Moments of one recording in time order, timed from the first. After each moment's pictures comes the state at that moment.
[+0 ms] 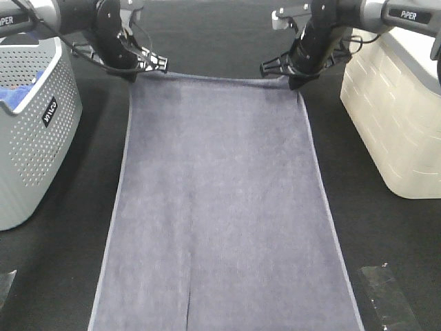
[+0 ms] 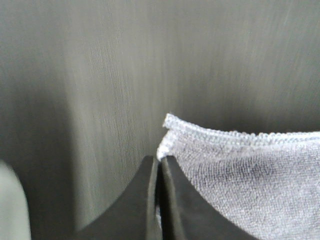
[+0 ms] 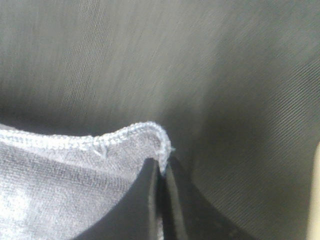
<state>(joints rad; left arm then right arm) -0.30 2.47 -2.15 0.28 0.65 -0.31 0.28 2.48 -2.15 -0.17 0.71 0.09</state>
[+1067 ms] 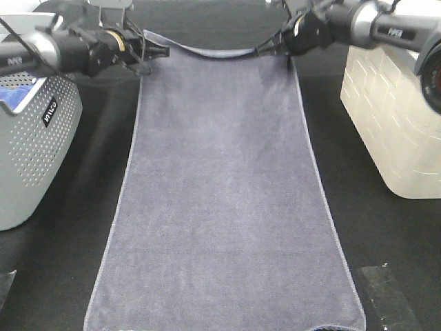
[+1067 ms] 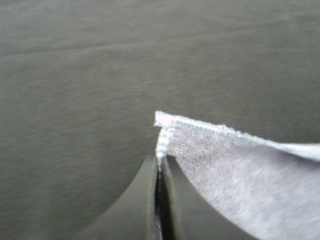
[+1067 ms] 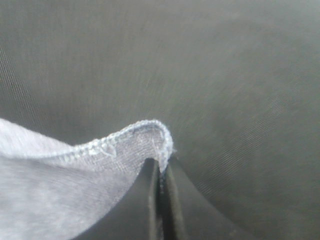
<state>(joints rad) -0.22 2.63 -2.15 0.37 -0.07 -0.41 0.28 2.56 -2.18 -0.45 0.22 0.20</state>
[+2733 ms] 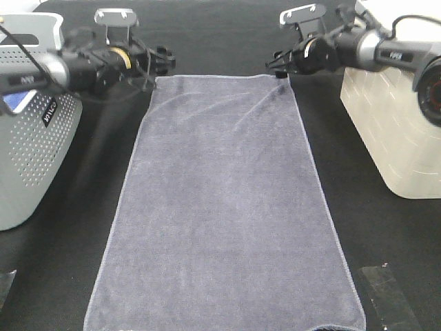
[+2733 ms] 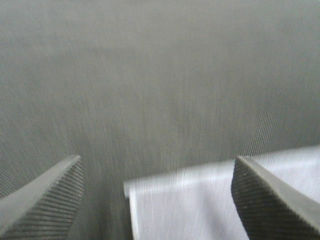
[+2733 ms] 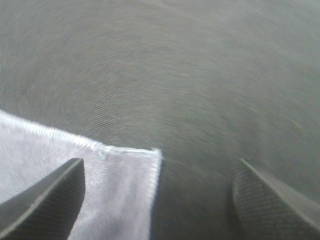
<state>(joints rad) -0.22 2.68 -2.15 0.38 -0.18 -0.47 0.22 2.63 -2.18 -0.38 0.16 0.22</state>
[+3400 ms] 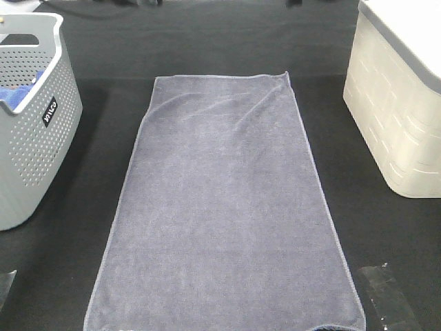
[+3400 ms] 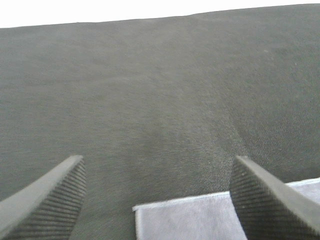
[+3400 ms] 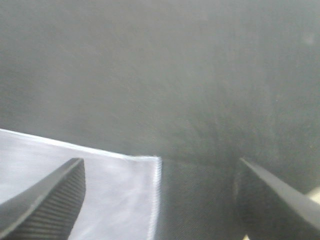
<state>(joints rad) -0.30 2.35 -2.15 0.38 0.30 -0.44 0.25 2.29 -2.18 -0.20 0.56 0.11</state>
